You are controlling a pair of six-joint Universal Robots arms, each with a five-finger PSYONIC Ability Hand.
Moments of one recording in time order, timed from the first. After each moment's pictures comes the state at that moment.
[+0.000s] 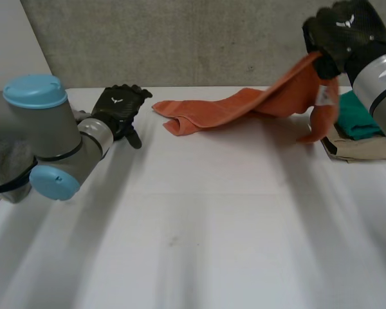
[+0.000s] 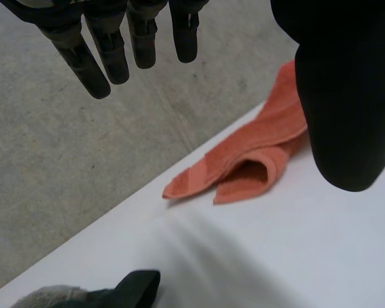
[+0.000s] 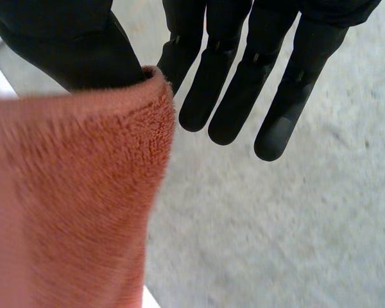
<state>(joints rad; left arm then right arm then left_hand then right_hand) 4.34 -2.25 -1.09 3.23 -1.43 3.40 1.83 -1.30 1.24 -0.11 1.34 2.67 0.21 0.21 0.22 0.20 0.05 1.13 1.18 1.19 1.20 1.02</state>
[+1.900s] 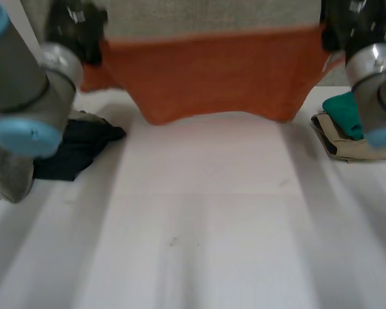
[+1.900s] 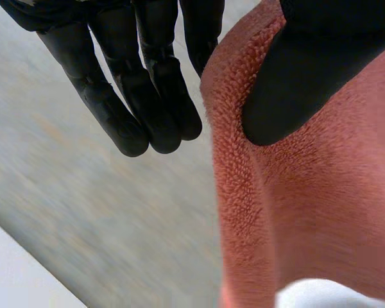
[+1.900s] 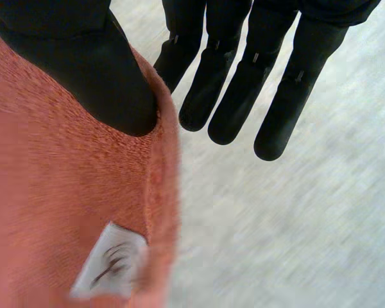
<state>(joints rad) 4.33 -2.06 -0.98 3.23 -1.62 3.65 1.81 -1.03 1.07 -0.41 1.43 2.82 1.17 1.20 1.19 1.20 0.98 1.13 1.18 1.19 1.20 1.02</state>
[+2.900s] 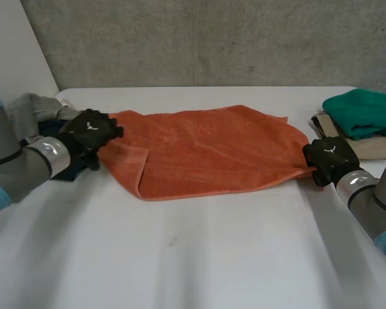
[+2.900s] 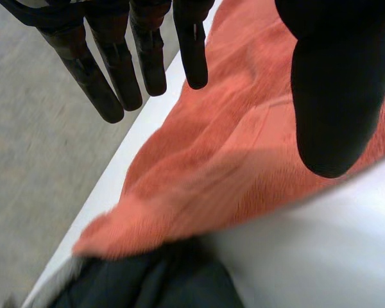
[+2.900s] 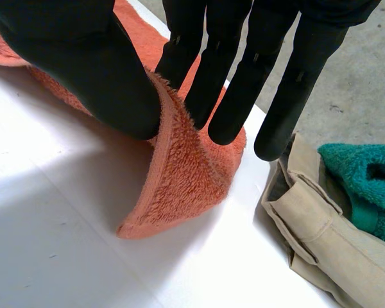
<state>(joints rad) 4.59 -2.18 -1.28 3.13 -1.06 3.96 1.70 -1.02 1.64 -0.36 1.33 2.65 0.43 0.43 0.43 0.44 0.27 1.13 1.18 1.19 1.20 1.02</state>
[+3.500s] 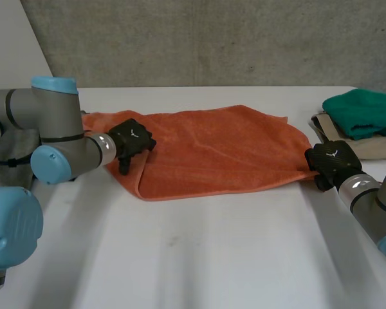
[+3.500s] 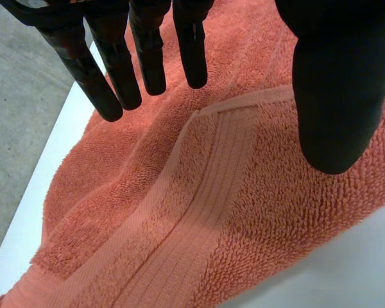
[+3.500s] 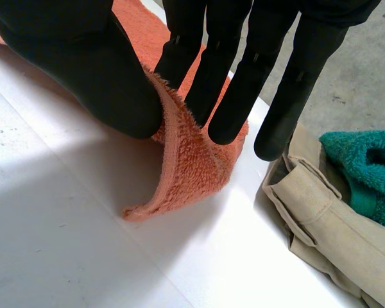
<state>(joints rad) 4.41 -2.64 -0.53 2.65 -1.23 4.09 1.68 -1.02 1.67 -0.36 1.32 2.63 0.42 0.42 0.42 0.41 0.23 1.13 1.18 1.19 1.20 1.02</state>
